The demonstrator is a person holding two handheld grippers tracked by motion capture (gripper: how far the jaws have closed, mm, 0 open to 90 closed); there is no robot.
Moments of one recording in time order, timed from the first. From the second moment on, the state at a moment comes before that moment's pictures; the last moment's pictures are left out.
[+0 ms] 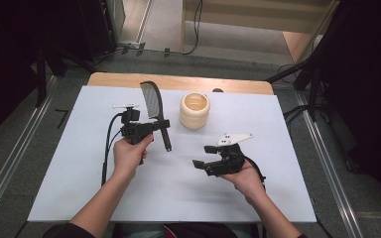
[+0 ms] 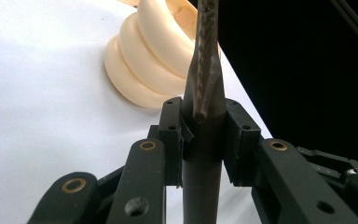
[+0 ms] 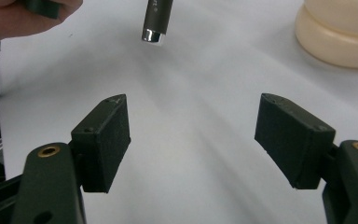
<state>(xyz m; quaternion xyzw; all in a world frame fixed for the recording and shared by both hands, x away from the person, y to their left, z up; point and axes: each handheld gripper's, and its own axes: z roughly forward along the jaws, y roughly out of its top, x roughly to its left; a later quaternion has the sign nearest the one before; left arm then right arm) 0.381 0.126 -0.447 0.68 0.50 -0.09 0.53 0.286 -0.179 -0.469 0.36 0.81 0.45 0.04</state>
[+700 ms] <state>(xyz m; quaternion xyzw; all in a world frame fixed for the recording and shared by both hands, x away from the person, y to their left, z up) 0.384 0.121 -0.443 0.70 0.46 -0.09 0.53 0.266 -0.215 -0.474 0.38 0.81 0.44 0.04</state>
